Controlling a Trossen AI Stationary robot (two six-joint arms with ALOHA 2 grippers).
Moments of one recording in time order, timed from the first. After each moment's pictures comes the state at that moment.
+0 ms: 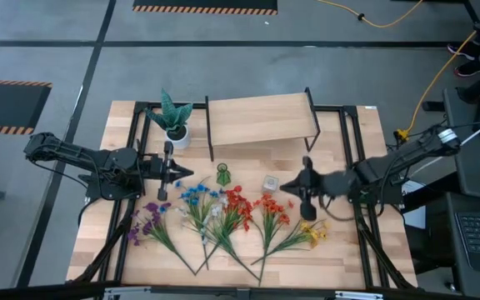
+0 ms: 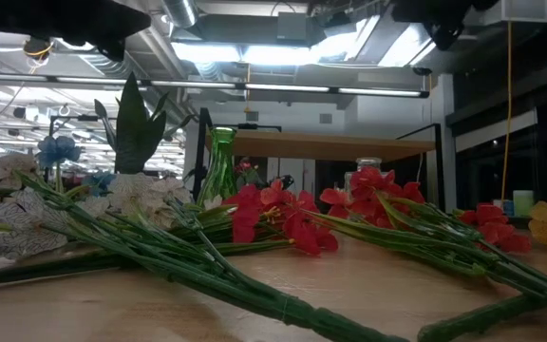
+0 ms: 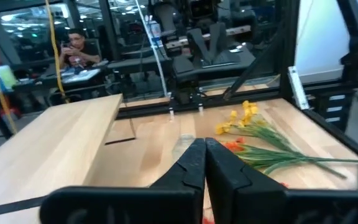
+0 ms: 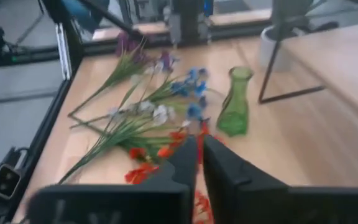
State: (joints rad) left arm -0.19 0.52 0.29 0.19 -0.19 0.09; right arm 0.43 1.08 0.79 -0.19 0.43 0.33
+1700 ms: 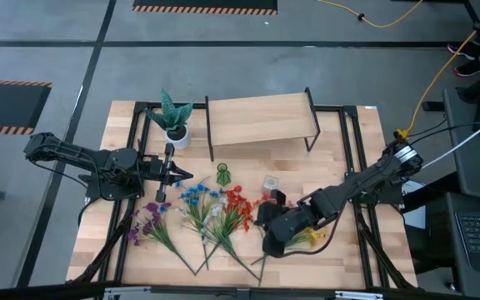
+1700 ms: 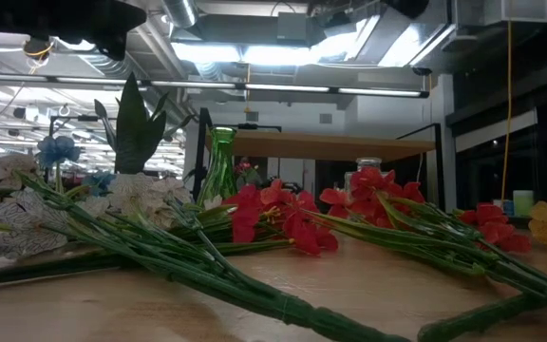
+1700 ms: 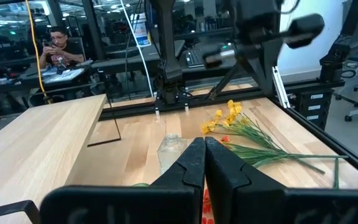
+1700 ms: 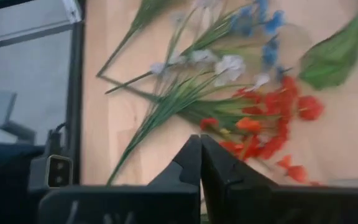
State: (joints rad) left arm -0.19 0.52 0.29 0.18 -0.14 0.09; right arm 0.51 1.69 1.38 -0.55 0.32 0.62
